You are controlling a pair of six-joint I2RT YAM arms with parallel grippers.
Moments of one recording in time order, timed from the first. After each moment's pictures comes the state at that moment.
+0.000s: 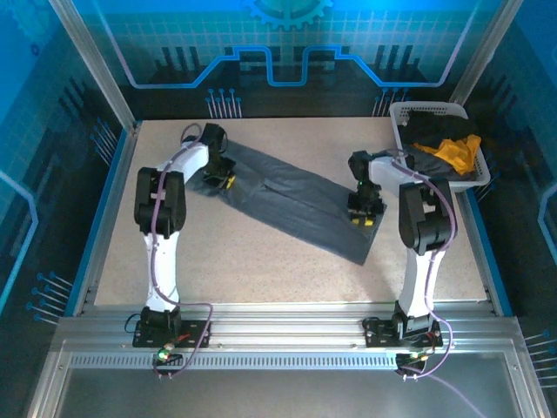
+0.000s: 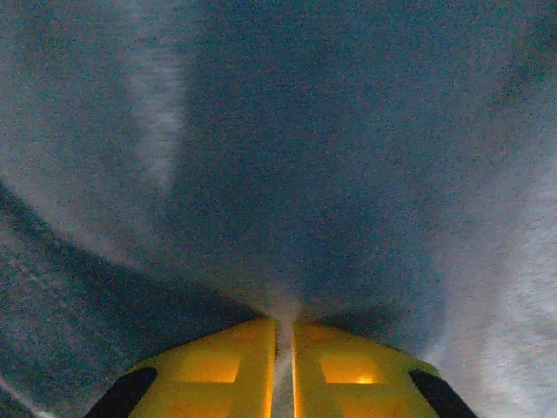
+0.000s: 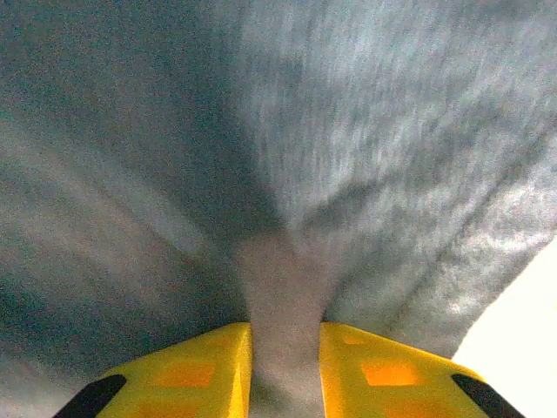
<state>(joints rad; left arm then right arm) -0.10 2.32 1.86 -0.83 0.17 -1.17 0.21 2.00 1.40 -1.11 0.02 0.46</state>
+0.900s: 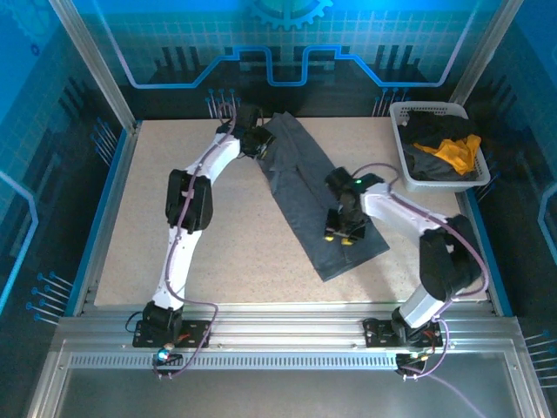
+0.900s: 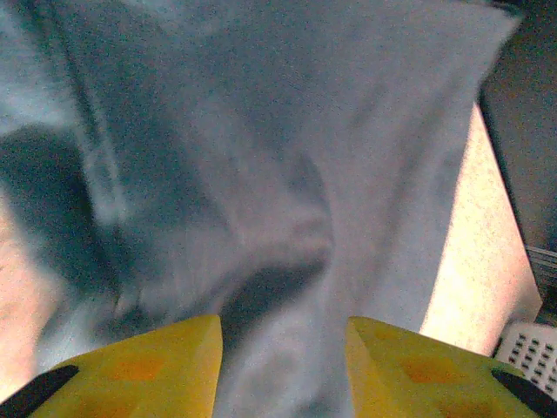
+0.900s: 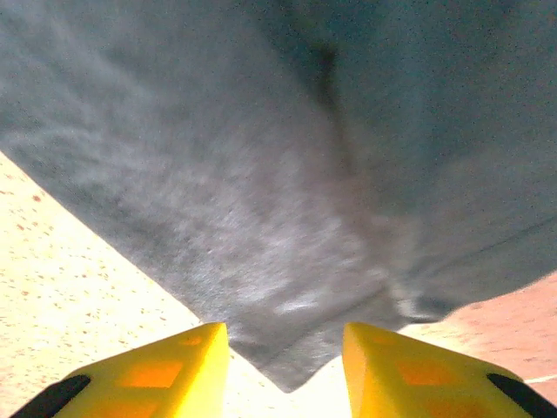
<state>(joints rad) -0.26 2.50 2.26 -0.64 0.18 -1.16 0.45 1.61 1.16 -1.05 -0.13 0.73</state>
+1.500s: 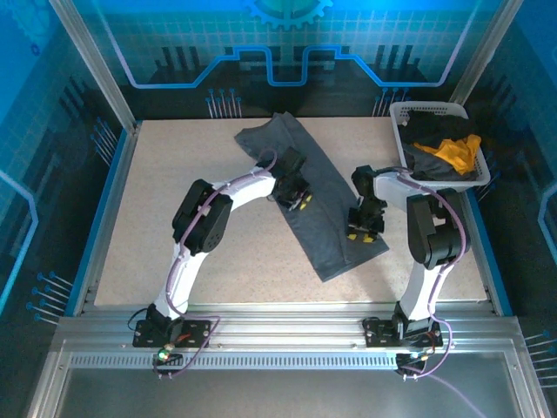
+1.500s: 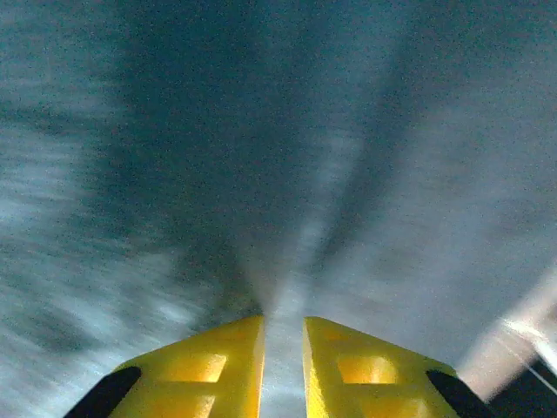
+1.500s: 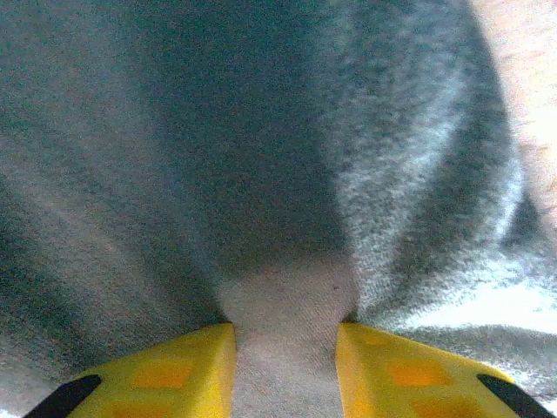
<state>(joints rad) -0.57 2.27 1.68 -0.51 0.28 -1.47 0.23 1.87 1.18 -1.02 -0.10 0.47</state>
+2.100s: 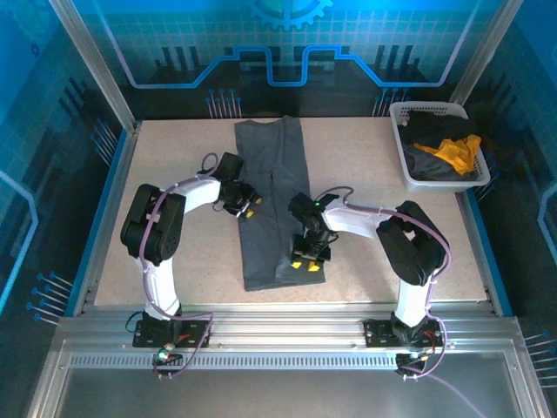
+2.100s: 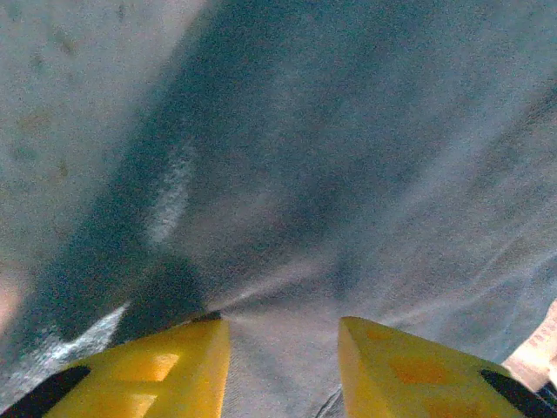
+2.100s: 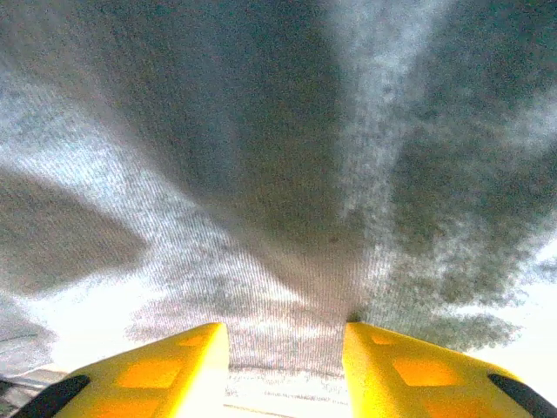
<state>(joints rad) -0.28 1.95 1.24 -0.44 0.31 -1.19 0.73 1.84 1.15 -0.87 -0.37 0.91</state>
